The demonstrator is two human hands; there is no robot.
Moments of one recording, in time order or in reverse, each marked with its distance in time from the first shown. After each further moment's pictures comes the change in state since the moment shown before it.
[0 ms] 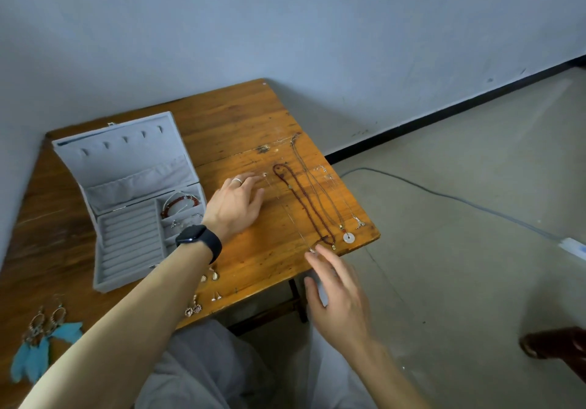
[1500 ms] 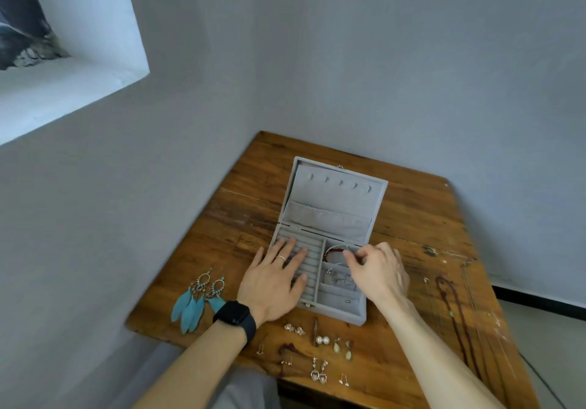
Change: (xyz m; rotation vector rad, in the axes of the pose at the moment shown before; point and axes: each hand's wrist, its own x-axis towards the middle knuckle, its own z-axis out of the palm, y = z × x) left_hand -0.138 -0.158 -0.018 0.080 0.114 -0.397; right_hand 0.225 -0.142 0.144 -0.397 -0.414 -0.122
